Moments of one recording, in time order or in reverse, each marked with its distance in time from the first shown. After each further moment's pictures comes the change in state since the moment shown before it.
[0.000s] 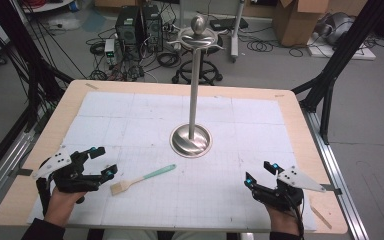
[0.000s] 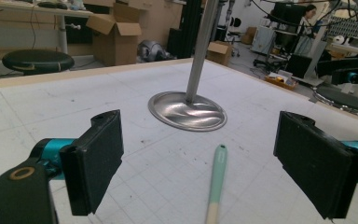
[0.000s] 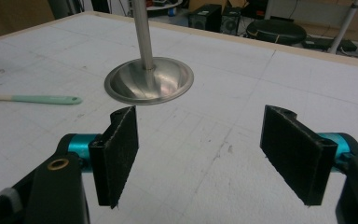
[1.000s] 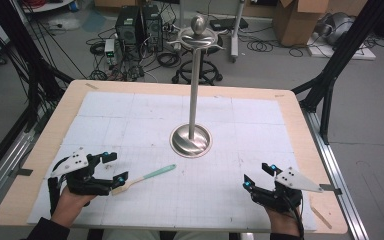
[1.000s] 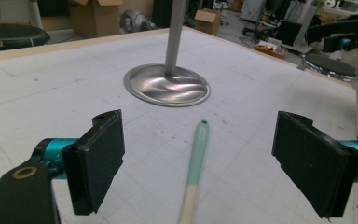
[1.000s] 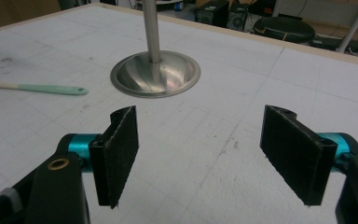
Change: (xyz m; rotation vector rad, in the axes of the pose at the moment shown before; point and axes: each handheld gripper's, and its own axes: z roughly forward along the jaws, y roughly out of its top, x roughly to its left) left arm -0.016 -0.003 0.022 0.136 -0.063 0.031; right arm 0.002 -0.002 0.001 0.017 0.027 -0.033
